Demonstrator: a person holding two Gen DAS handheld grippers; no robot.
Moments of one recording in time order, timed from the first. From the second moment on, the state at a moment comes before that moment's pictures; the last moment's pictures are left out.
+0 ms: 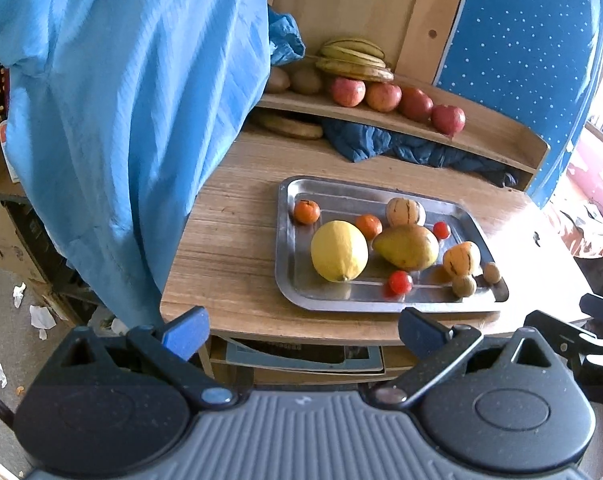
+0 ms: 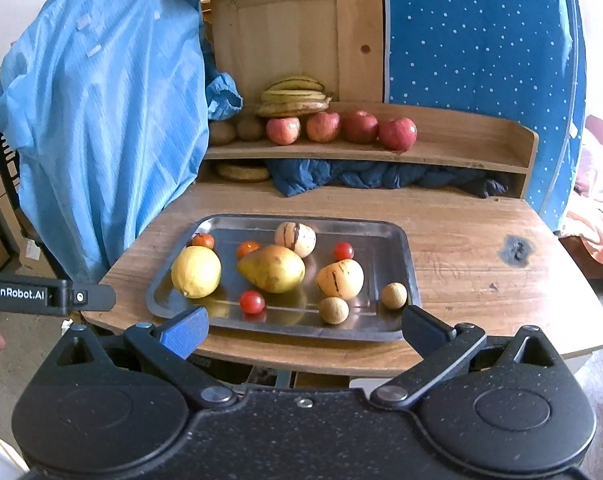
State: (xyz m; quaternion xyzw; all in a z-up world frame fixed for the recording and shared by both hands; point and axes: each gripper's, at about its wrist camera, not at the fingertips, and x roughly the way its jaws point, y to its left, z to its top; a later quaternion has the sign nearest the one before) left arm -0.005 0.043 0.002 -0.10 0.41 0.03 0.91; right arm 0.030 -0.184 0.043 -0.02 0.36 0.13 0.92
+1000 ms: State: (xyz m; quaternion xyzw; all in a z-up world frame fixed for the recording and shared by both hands) left arm -0.002 0.043 0.000 -0.10 0.42 0.01 0.90; right arm 0.027 -0.183 0.039 -0.02 0.37 0.12 0.92
